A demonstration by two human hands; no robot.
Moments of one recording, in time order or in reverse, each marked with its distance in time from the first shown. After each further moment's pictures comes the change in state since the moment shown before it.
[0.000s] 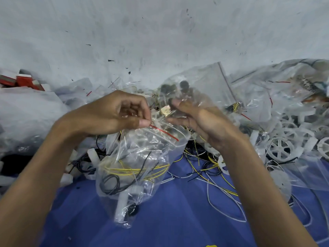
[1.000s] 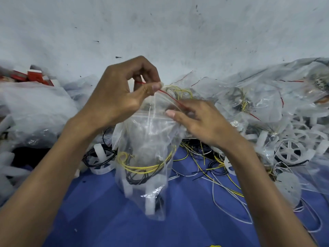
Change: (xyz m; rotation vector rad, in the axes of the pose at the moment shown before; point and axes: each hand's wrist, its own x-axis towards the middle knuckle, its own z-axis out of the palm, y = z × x) left_hand 0.011 0.015 0.010 0.292 0.597 0.209; right_hand 0.000 0.005 0.001 -1.088 -0.045 -0.399
